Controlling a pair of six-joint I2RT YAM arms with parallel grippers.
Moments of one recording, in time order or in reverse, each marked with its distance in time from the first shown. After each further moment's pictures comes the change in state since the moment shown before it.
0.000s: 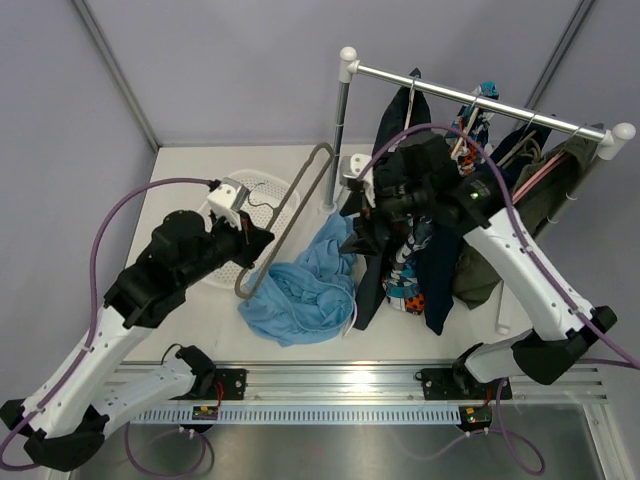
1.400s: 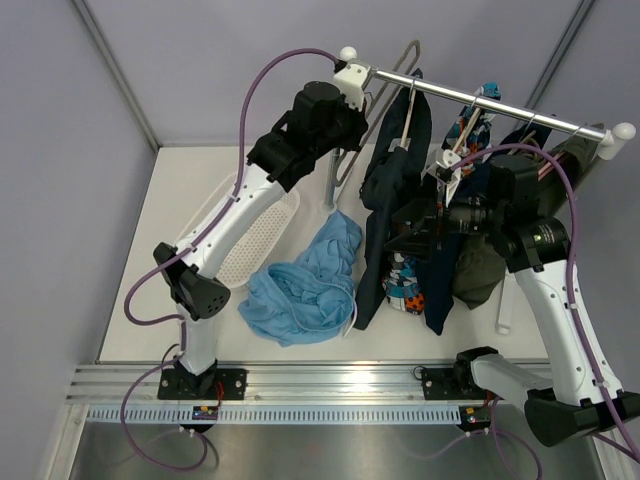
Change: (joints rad) left arm -0.056 1.130 1.175 0.004 -0.102 0.135; right arm -0.428 -0.347 -0.314 0.179 -0.331 0.299
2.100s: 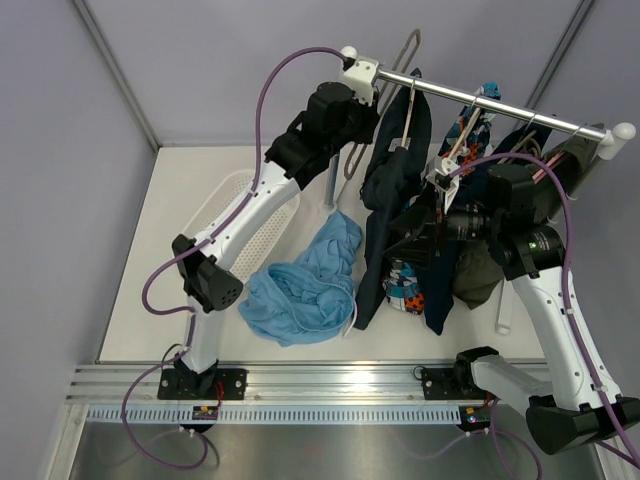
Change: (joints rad) left arm -0.006 0.124 0.069 0.132 -0.066 0.010; right arm 0.000 -0.049 -0.110 0.087 -0.035 0.072
